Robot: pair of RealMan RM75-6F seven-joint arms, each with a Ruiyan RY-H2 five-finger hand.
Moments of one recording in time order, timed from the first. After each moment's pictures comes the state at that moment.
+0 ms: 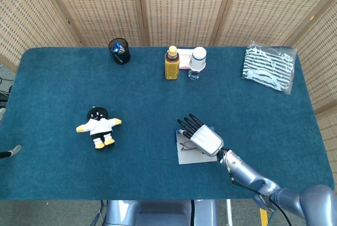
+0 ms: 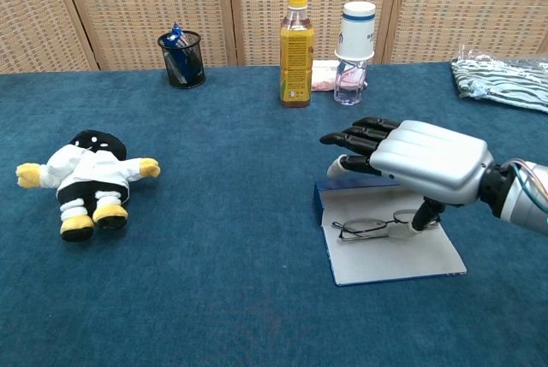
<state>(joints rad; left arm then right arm) -0.14 -1.10 -0.09 -1.43 1.35 1.33 -0.19 0.70 -1.69 -0.05 -1.03 -1.70 1.15 -0.16</state>
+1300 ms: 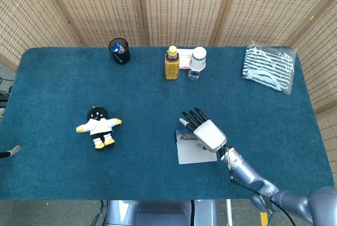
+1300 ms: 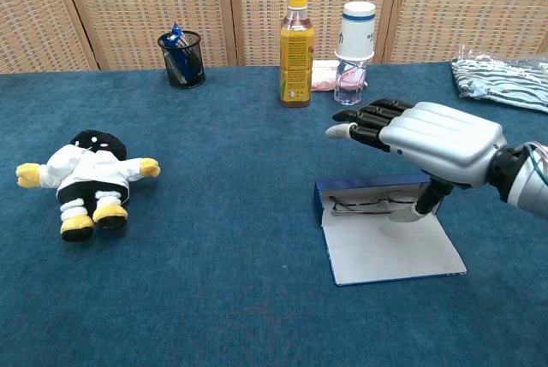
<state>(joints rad) -0.13 -1.10 -0.09 -1.43 1.35 1.34 -0.19 0.67 -1.63 0.01 -1.20 -1.61 1.14 -0.23</state>
